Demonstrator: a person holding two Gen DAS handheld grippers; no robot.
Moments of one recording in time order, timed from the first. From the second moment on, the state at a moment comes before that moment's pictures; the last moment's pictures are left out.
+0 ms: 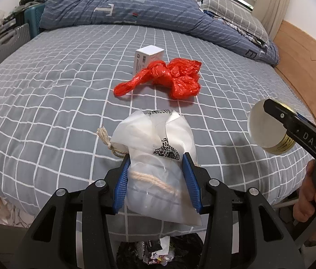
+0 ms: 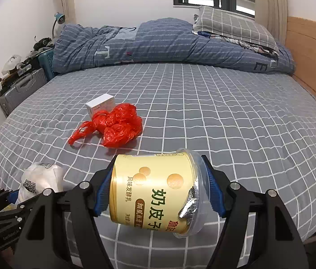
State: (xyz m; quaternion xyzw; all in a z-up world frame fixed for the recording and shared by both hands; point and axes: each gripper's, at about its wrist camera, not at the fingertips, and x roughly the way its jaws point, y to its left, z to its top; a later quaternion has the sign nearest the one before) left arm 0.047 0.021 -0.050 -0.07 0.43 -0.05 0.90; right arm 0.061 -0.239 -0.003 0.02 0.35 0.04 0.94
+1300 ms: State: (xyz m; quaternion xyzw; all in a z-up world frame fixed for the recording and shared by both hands) left arm -0.061 0.004 -0.076 -0.05 0.46 -0.08 0.88; right arm -0.086 -0.216 -0.026 0.02 0.39 0.06 0.92
